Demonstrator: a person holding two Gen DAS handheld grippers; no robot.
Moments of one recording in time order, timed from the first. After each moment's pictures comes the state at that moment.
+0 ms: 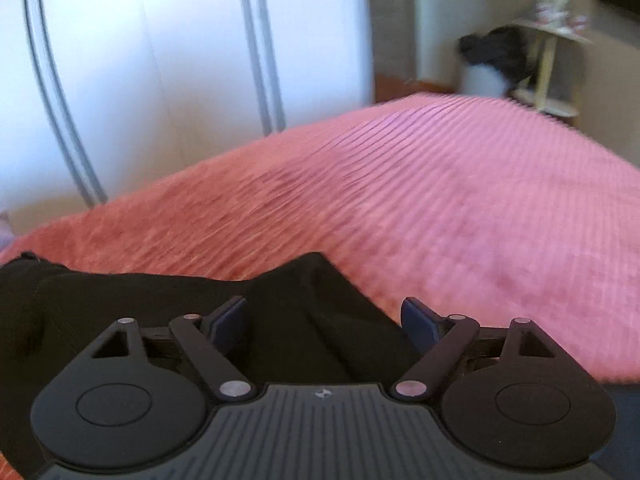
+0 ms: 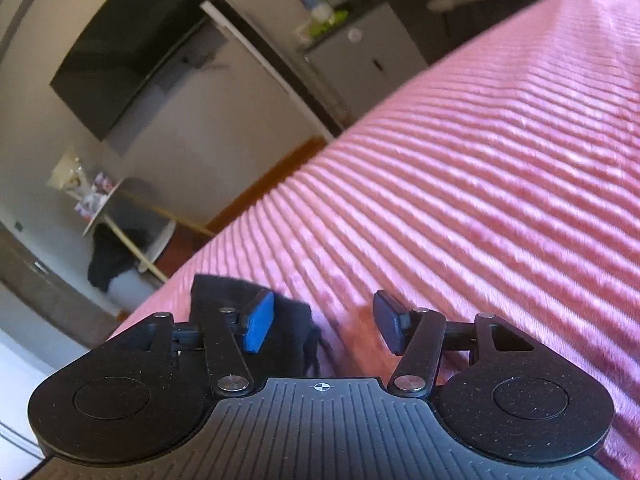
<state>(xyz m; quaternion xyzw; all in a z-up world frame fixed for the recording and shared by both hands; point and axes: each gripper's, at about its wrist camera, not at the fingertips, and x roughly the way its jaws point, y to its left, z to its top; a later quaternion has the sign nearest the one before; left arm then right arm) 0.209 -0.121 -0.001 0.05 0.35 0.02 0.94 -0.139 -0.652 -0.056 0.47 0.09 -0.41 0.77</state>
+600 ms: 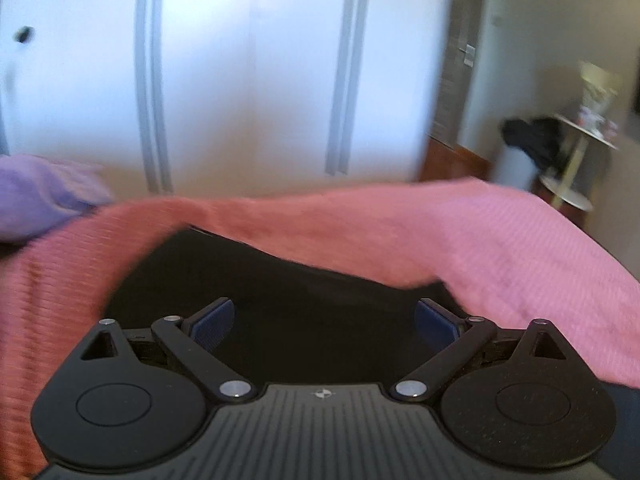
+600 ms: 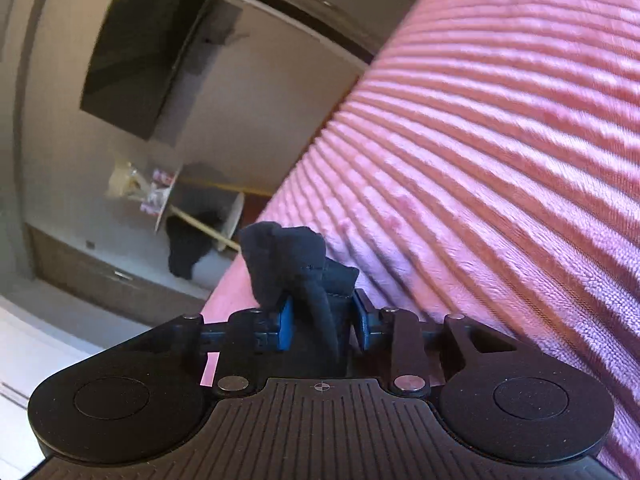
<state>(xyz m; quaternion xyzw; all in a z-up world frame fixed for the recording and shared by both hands) 0.080 0.038 0.102 -0.06 0.29 0.10 0.95 -0.126 -0.651 -0.066 0.54 0.05 -0.28 0.79</state>
